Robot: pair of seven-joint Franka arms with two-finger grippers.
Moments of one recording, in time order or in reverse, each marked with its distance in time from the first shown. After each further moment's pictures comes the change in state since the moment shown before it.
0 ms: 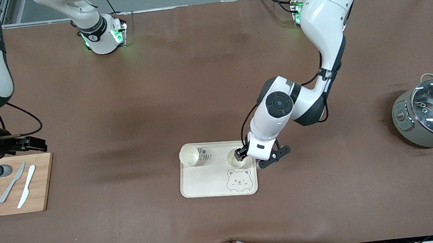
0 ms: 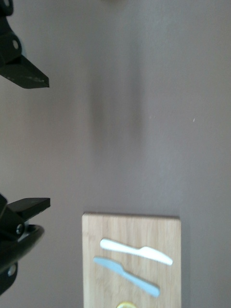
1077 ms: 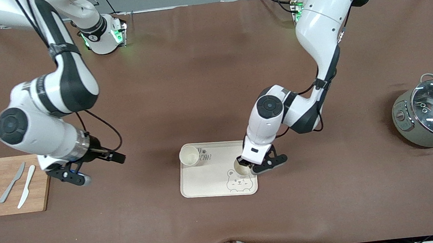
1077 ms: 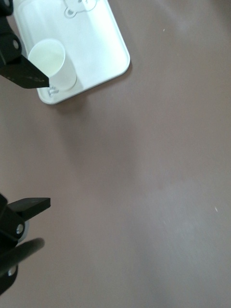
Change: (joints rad) left arm 0.012 0.032 0.016 0.052 0.214 0.039 0.025; right arm 0.280 0.136 0.007 -0.001 0.162 0.218 0.647
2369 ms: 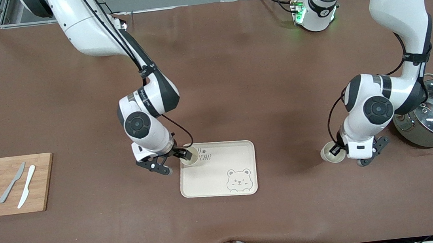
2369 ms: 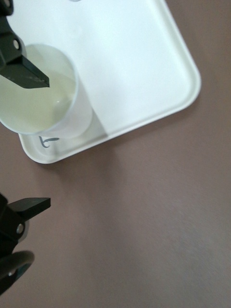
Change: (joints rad) left arm 0.418 -0.281 -0.006 -0.440 0.000 -0.108 0.019; right arm 0.251 0.271 0.002 0.002 0.003 0.291 0.222
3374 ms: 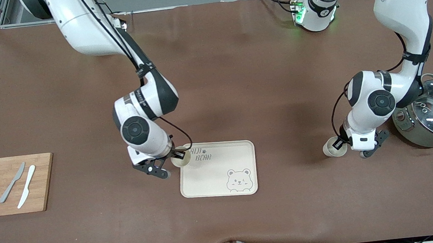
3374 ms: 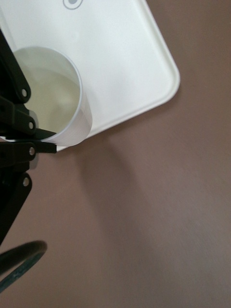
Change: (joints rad) left arm 0.047 -0.015 -0.012 -0.121 0.000 0.126 0.023; right arm -0.054 -0.022 -0.028 0.149 0.000 -0.246 -0.008
